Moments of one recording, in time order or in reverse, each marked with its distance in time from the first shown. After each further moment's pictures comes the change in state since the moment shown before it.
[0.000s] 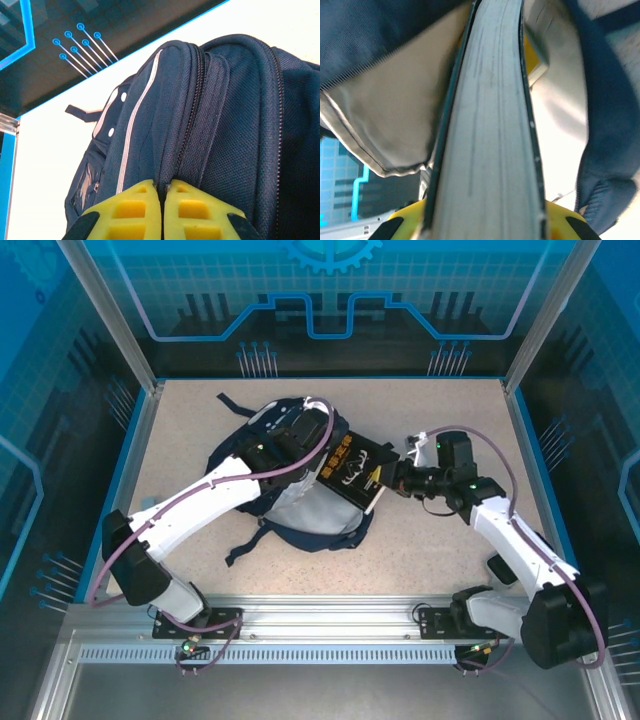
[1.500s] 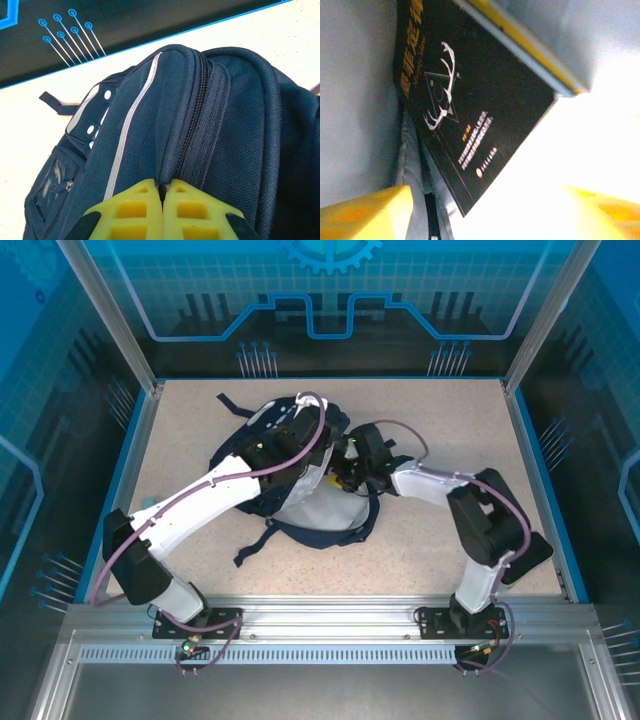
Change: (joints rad) left arm 0.024 0.006 -0.003 0.036 0.057 -0.183; right arm 0.275 0.593 0.245 0.302 0.280 0.249
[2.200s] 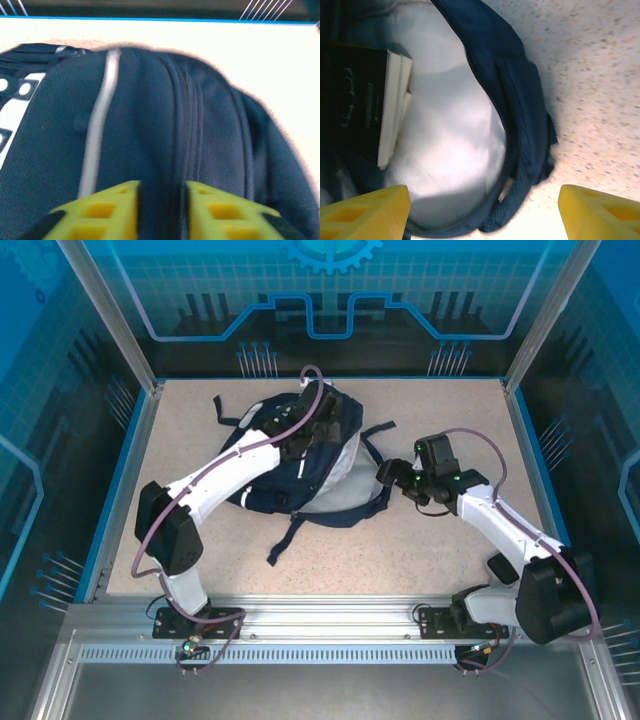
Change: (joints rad) left arm 0.128 0.223 0.148 0.124 0.336 -0.219; right arm -0.230 -0.484 -0.193 -0.479 0.251 -0.233
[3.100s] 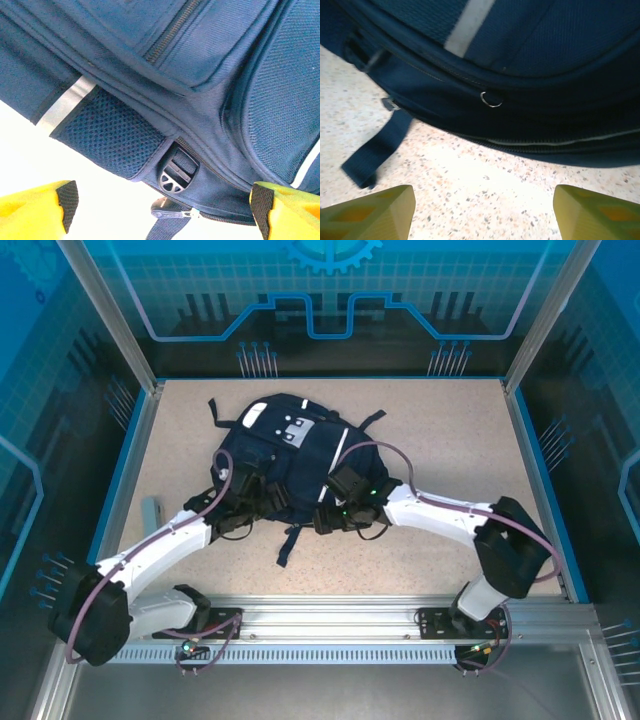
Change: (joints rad) left arm 0.172 -0.624 -0.982 0.138 0.177 -0.381; right arm 0.543 0.358 0.196 -0.089 0.148 -0.106
